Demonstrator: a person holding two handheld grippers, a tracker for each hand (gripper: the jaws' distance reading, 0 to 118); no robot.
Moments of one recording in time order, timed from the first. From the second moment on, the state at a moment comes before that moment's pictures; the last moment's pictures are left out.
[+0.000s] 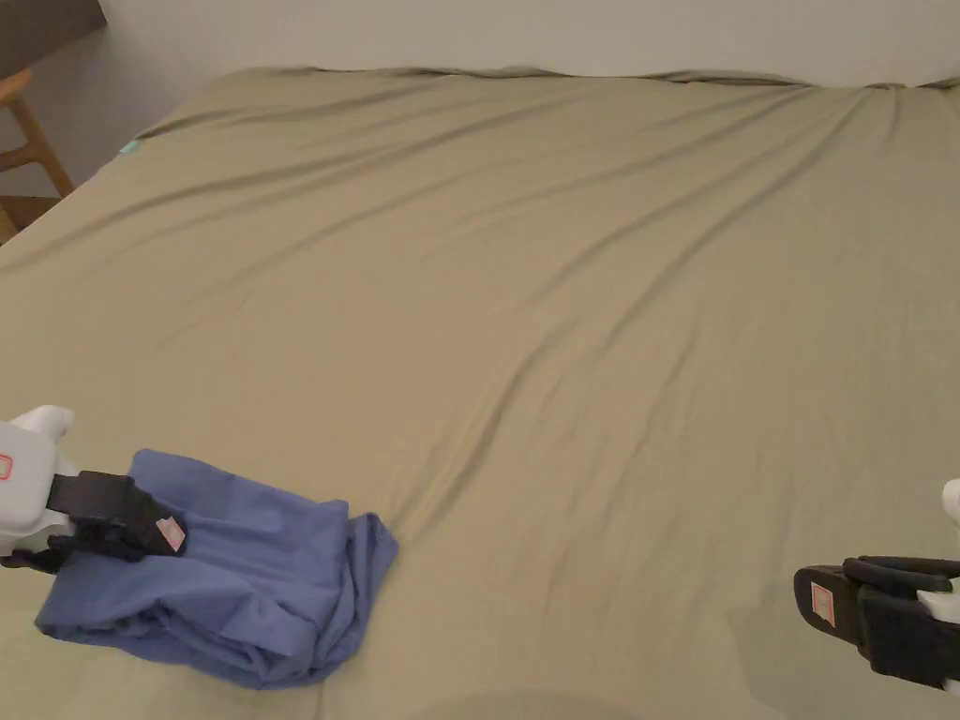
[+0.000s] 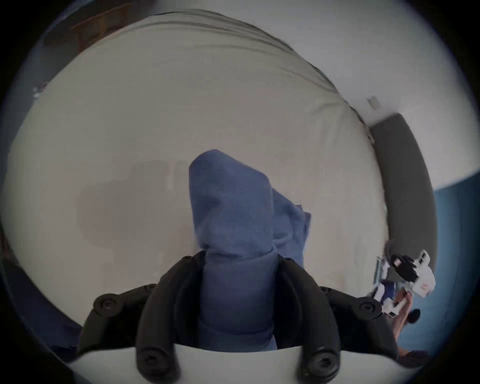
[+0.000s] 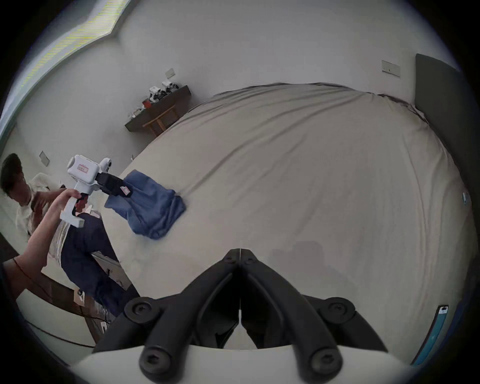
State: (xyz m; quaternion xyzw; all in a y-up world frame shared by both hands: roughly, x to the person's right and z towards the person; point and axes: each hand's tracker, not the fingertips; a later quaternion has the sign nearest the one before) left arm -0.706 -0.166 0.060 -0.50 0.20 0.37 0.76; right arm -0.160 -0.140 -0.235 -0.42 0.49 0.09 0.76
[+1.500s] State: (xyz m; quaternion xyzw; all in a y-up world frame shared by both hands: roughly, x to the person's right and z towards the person) left arm -0.325 0.071 -0.057 -0.05 0.31 -0.04 0.95; right arm 0.060 0.055 -0.280 -0.01 0.27 0.01 0.96
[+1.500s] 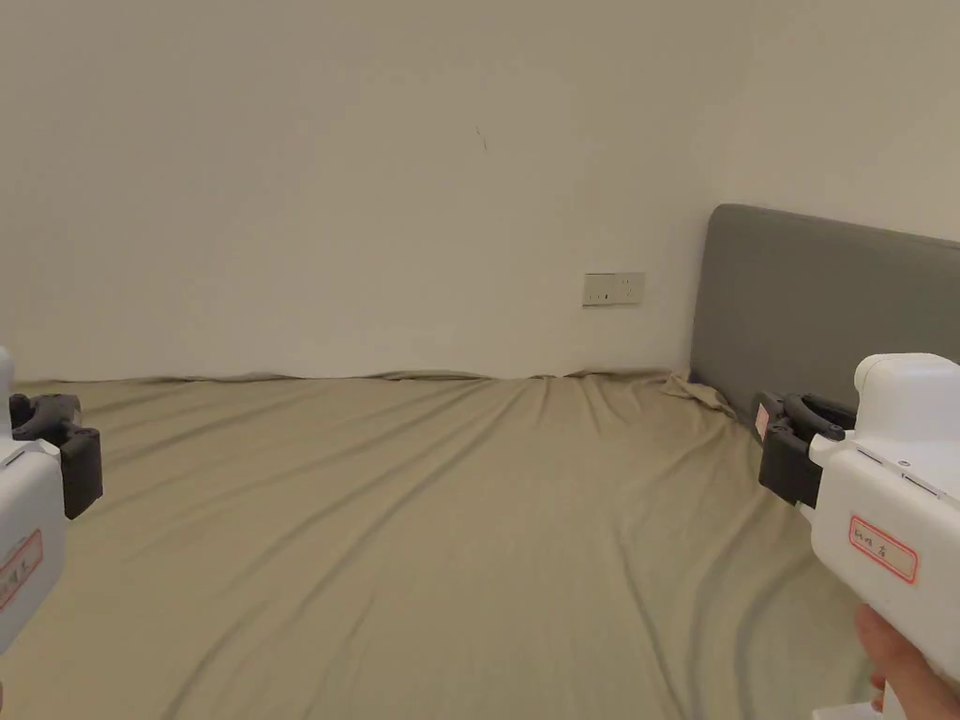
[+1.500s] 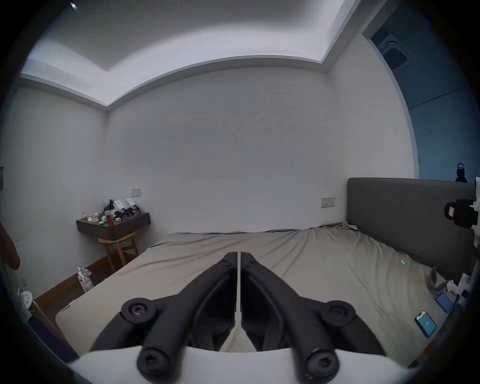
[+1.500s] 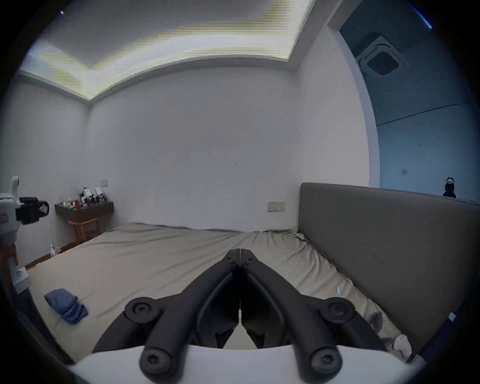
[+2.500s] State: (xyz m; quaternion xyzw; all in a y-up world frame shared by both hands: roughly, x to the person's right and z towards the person) left arm -0.330 0.066 -0.057 -0.06 0.30 -0.03 0.95; right arm 0.034 0.050 -0.282 0.00 0.26 0.04 0.97
